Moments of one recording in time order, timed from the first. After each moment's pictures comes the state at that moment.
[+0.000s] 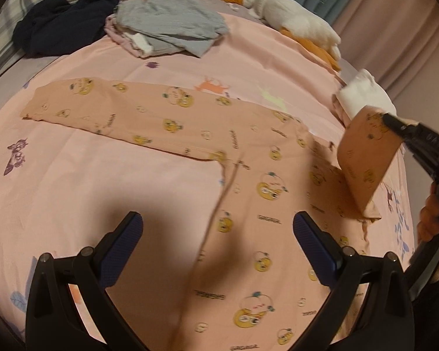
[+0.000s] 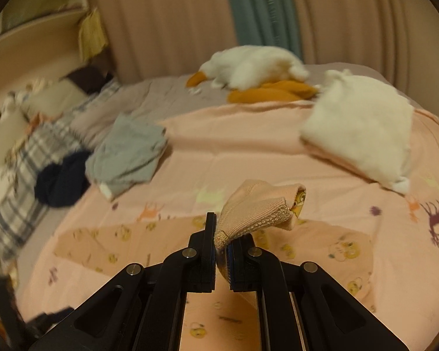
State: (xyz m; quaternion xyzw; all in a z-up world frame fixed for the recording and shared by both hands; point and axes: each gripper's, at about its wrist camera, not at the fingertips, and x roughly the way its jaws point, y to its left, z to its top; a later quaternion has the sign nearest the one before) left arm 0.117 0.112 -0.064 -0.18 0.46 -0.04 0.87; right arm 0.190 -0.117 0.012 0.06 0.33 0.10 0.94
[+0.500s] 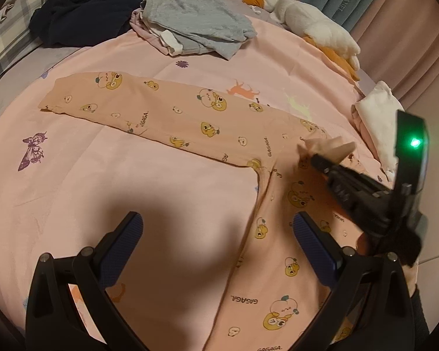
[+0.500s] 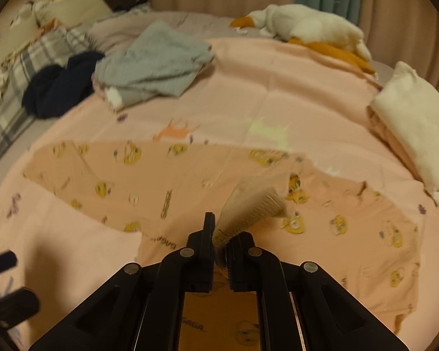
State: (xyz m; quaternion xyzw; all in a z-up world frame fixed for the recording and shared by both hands) left arm 0.116 0.143 -0.070 -0.19 0.47 -0.01 0.86; right arm 0.209 -0.017 -0.077 -0.07 0.41 0.12 0.90
